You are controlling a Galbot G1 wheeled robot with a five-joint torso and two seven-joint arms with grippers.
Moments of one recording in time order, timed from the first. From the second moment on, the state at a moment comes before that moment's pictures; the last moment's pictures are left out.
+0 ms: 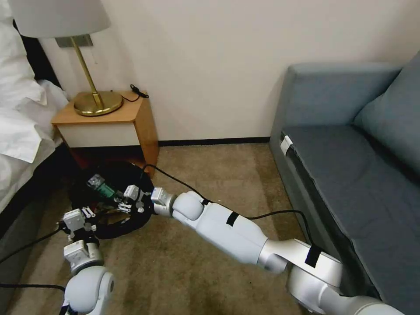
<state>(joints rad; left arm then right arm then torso) 1.47 -1.35 -0.70 -1.85 -0.19 -0.14 -0.44 -0.40 1.61 -0.60 1.02 0.31 0.10 -0.38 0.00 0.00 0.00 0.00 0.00</state>
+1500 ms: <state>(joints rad) 1.36 -1.46 -0.73 -1.84 -0.75 0.01 -0.66 -0.57 1.39 -0.19 1.36 0.49 0.05 -0.31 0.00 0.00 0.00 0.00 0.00</state>
